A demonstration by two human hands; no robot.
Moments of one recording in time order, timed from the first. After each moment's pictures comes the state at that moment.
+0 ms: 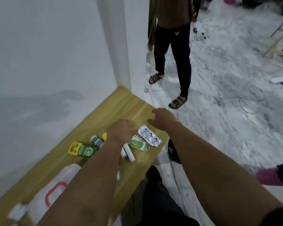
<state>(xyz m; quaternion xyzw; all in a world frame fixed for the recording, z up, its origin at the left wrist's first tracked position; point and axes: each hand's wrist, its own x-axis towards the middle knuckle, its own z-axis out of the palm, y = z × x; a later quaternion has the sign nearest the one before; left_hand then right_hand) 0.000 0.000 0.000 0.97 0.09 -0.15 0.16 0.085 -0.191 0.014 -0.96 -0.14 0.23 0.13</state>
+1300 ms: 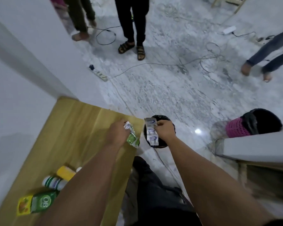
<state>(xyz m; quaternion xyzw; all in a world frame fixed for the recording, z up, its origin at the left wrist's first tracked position) 0.121 -0.135 -0.074 0.93 0.03 -0.22 0.30 0.092 -0.349 -0.101 -0.82 0.32 0.19 0.43</state>
